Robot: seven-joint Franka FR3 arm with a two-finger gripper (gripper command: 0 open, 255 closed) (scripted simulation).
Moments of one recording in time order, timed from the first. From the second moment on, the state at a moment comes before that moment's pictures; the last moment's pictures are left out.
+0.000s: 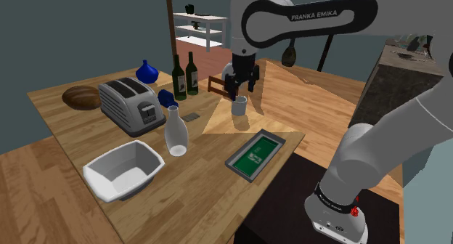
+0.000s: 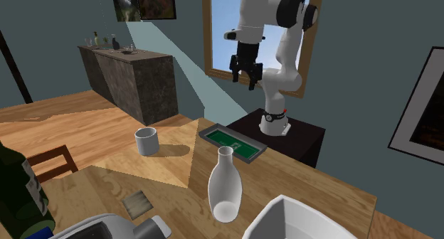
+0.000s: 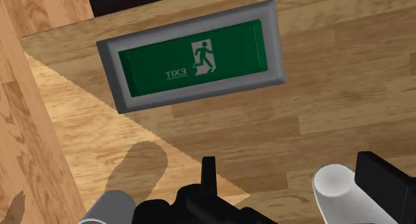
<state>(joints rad) 0.03 -0.45 0.13 -2.19 -0.04 1.73 0.34</state>
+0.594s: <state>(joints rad) 0.04 -0.14 0.20 -2.00 -0.05 1.87 0.46</state>
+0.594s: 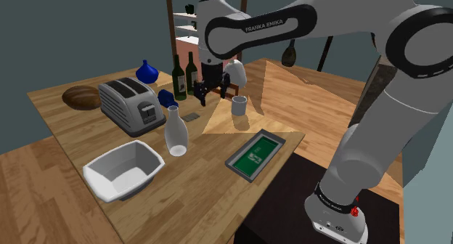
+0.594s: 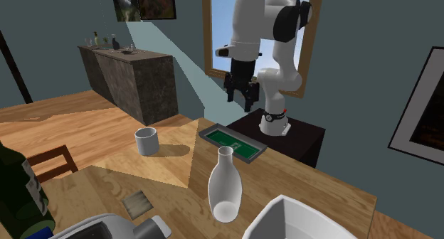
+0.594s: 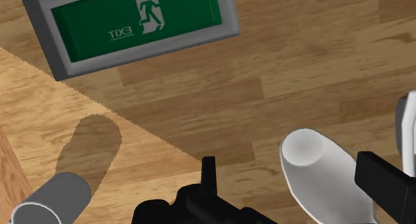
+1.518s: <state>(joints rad) 0.11 0.38 0.23 -1.48 -0.13 1.89 0.62</state>
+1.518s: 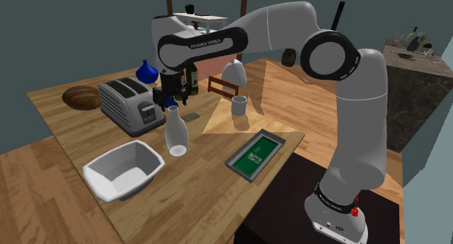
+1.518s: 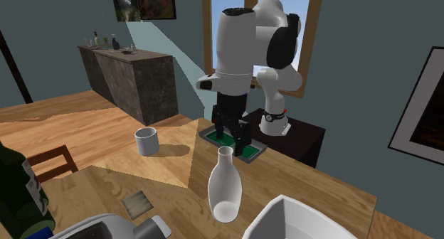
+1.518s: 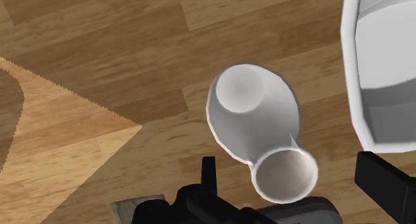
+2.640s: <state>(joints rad) 0.11 0.43 0.23 -1.52 -0.14 1.98 0.63</state>
